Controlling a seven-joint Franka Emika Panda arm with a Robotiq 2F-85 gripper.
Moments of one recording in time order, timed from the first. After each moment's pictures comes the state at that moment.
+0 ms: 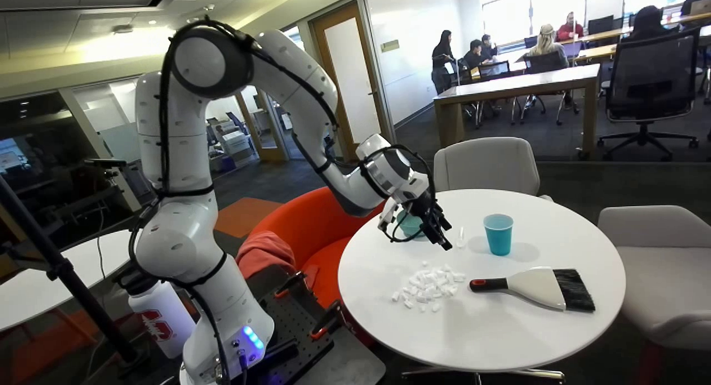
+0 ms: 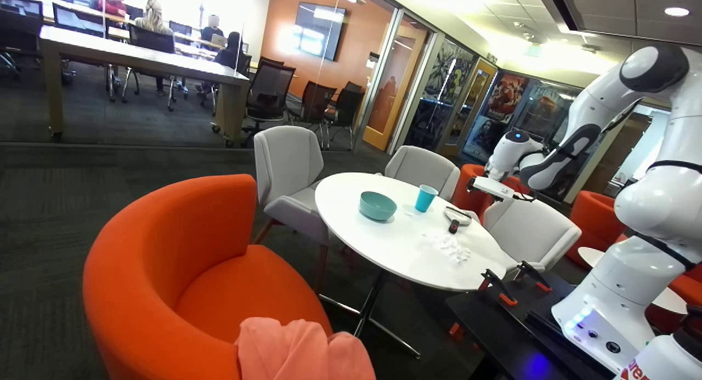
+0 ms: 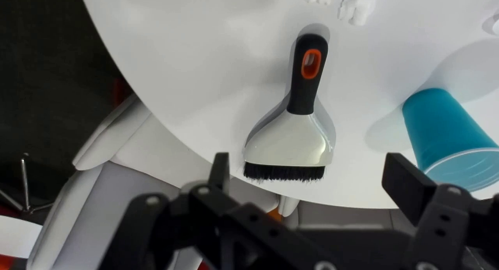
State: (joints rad) arm -0.42 0.35 -0.06 -2.29 -1.35 2.91 1.77
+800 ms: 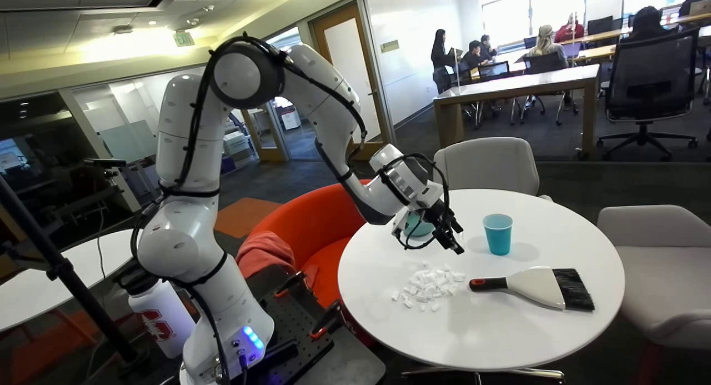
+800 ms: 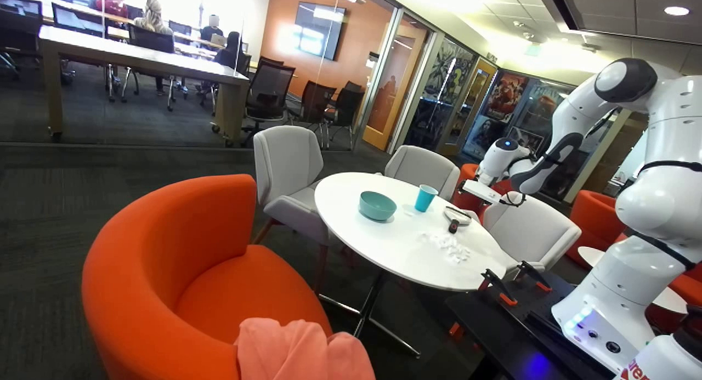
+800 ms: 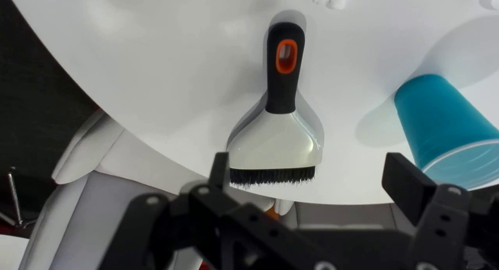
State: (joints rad) arm -0.39 0.50 -0.09 -2.14 -1.46 2.95 1.95
